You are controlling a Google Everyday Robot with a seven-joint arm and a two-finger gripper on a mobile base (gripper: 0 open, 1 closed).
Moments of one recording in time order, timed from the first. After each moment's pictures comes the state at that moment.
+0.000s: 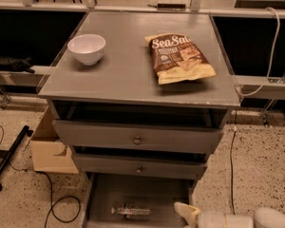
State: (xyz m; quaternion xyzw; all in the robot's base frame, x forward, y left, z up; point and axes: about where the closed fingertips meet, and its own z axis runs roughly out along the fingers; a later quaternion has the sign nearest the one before) arm 0.303 -0.079 0.581 -0.24 0.75 0.54 0.31
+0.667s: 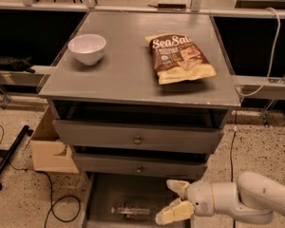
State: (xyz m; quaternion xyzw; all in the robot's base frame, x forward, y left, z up) arm 0.367 -0.063 0.585 -0.31 0.75 0.51 0.29
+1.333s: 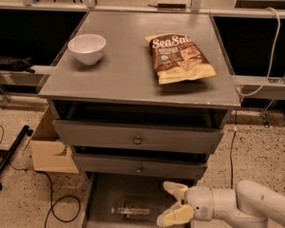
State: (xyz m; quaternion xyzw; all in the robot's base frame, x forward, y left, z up) arm 0.364 -0.057 0.582 -0.29 0.71 0.56 0.31
